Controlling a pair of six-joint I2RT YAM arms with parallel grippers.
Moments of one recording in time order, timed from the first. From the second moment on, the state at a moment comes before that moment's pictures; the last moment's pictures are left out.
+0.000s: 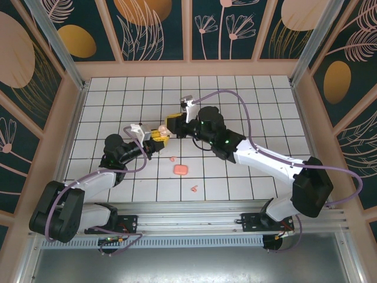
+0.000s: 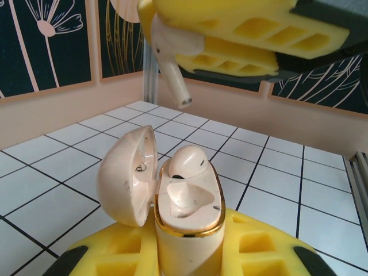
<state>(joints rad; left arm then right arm) -0.33 1.24 0.36 0.90 0.78 -0.12 0.88 1.45 1.08 0.20 -0.16 0.45</state>
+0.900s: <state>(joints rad) -0.33 1.22 0.36 0.91 0.78 -0.13 0.93 1.49 1.08 0.20 -0.19 0.41</state>
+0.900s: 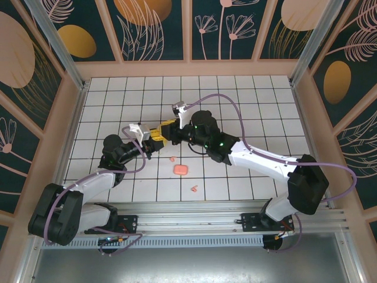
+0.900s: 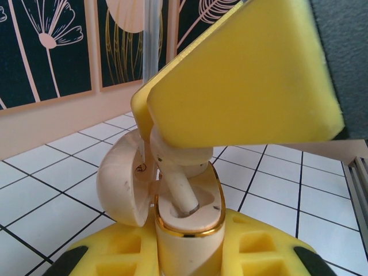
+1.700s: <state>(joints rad) -0.33 1.21 0.35 0.88 0.82 -0.13 0.92 1.49 1.08 0.15 -0.26 0.36</state>
